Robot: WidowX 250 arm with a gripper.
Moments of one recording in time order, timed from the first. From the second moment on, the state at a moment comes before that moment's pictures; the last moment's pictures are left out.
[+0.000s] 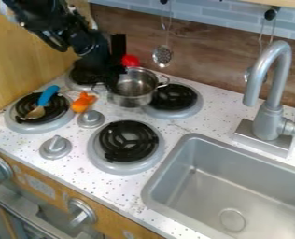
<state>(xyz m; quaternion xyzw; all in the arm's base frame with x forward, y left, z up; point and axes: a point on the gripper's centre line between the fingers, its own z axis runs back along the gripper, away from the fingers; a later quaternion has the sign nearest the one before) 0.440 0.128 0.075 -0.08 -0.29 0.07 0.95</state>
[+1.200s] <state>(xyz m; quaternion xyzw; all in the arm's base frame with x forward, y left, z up) 0.447 0.144 0.037 -0.06 -0.25 0.08 0.96</state>
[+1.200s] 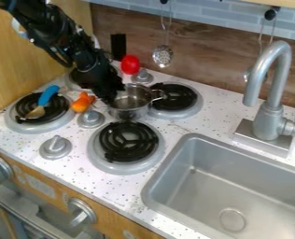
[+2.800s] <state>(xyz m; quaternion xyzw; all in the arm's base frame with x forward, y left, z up) 0.424 0.163 0.112 -0.03 -0.35 0.06 0.93</state>
